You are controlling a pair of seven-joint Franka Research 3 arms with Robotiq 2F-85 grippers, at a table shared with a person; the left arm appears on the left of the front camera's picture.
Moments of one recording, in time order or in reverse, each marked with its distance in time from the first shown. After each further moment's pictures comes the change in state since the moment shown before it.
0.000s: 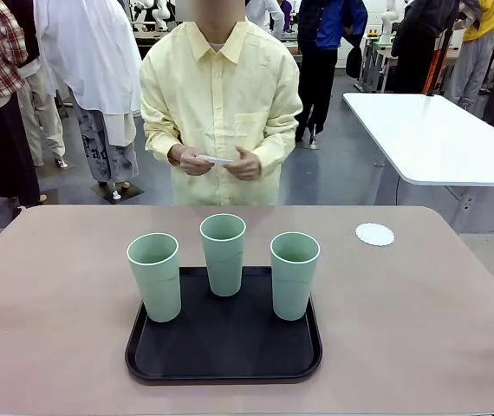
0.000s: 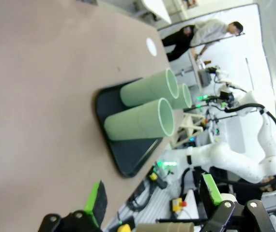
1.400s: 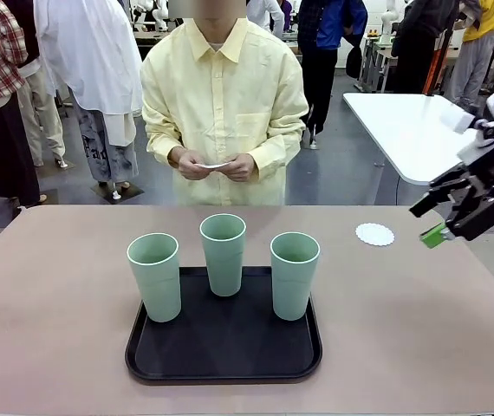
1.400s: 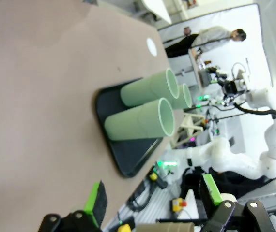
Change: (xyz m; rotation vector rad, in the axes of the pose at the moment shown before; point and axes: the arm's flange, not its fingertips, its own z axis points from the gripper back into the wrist) left arm 0.000 0.000 0.000 0.001 0.000 0.001; right arm 0.099 0.096 -0.104 -0.242 0.374 1.056
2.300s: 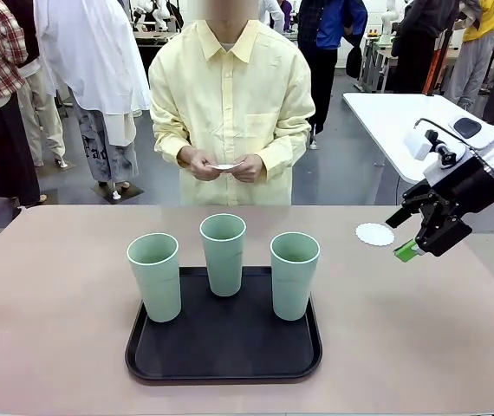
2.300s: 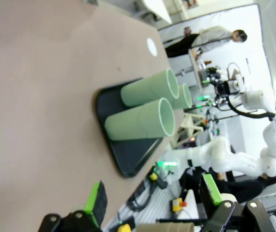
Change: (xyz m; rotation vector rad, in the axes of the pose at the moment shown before) left arm 0.000 0.000 0.000 0.000 0.000 0.000; right arm 0.007 -0.004 -0.040 -0.029 0.048 0.054
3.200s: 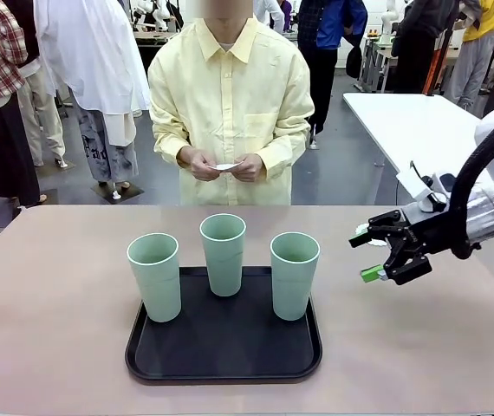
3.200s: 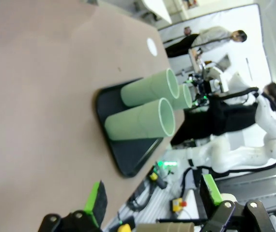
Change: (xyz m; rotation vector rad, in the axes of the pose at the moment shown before) left arm 0.000 0.000 0.000 0.000 0.001 0.000; right arm -0.058 -0.035 -0.098 0.099 -0.420 0.126
